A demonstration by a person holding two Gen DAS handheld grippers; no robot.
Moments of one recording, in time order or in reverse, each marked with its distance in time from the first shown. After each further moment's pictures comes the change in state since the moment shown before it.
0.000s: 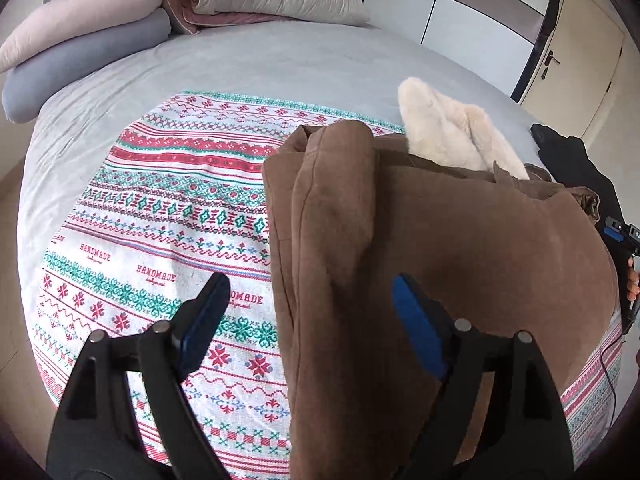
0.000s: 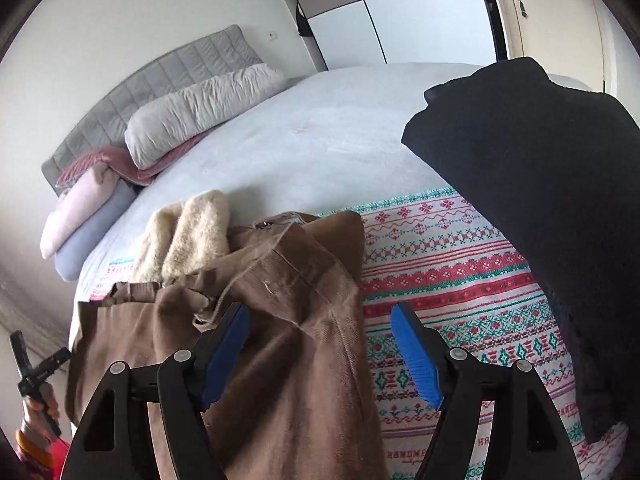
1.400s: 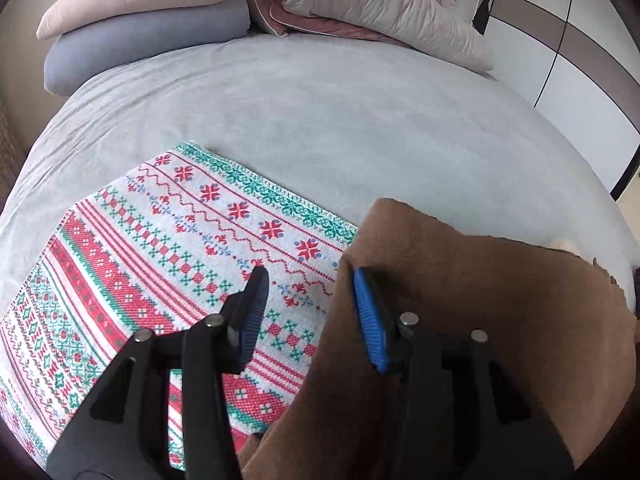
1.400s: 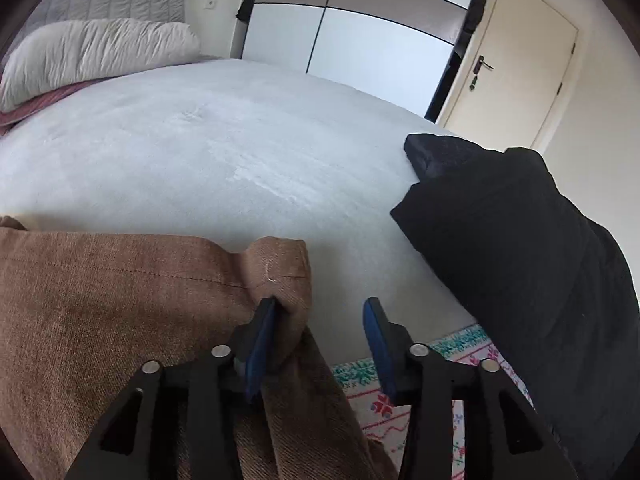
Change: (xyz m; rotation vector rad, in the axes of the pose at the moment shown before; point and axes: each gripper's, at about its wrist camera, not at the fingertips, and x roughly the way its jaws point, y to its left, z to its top) left arm 0.145 0.019 0.147 -0.291 -0.128 0.273; right arm 0.181 0.041 0.112 -0.070 -0.119 -0.595
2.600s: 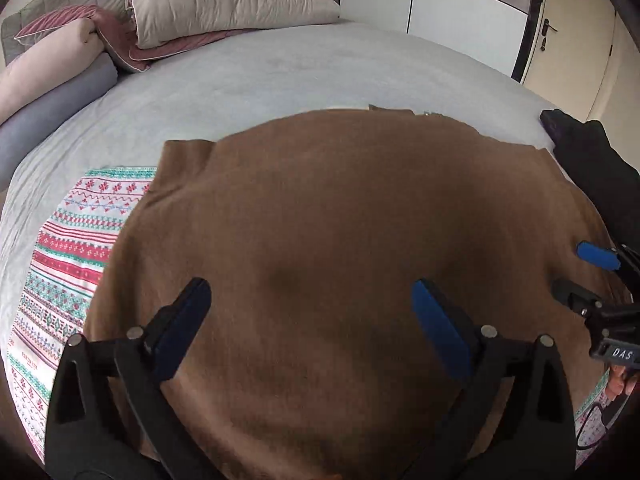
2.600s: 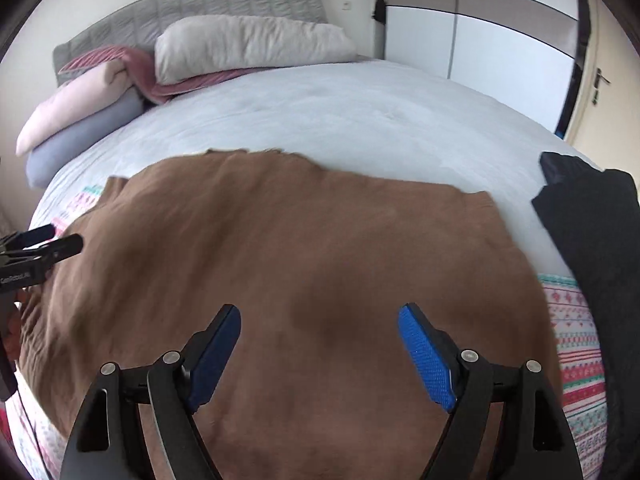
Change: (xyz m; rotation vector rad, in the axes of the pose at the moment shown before) left arm -0.088 -0.128 -0.120 0.412 0.083 -0.196; right arm -0.142 0.111 -0.074 -0.289 0.071 0.559
